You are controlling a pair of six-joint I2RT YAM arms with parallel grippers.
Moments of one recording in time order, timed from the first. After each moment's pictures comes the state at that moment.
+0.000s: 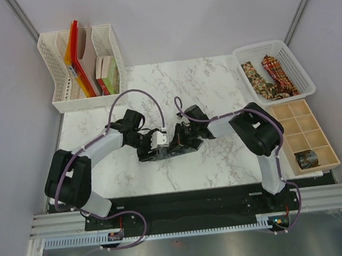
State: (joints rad) left arm -0.43 1.55 0.89 -0.60 0.61 1.14; right arm 0.62 2.05 1.04 0.16 -0.68 0.91
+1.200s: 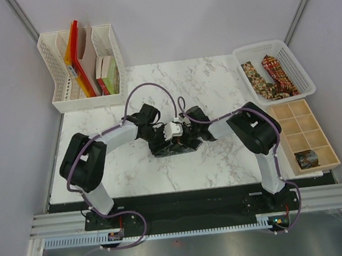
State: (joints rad) left arm -0.54 1.73 1.04 -0.52 0.52 0.82; right arm 0.62 2.08 1.01 0.30 -0.69 1.06
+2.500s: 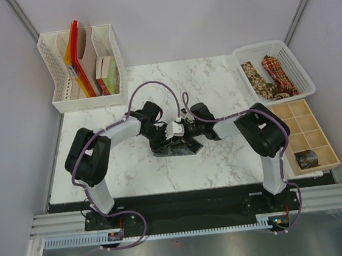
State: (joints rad) left arm -0.54 1.81 1.13 -0.62 0.52 0.90; right arm 0.59 1.99 0.95 0.37 -0.74 1.10
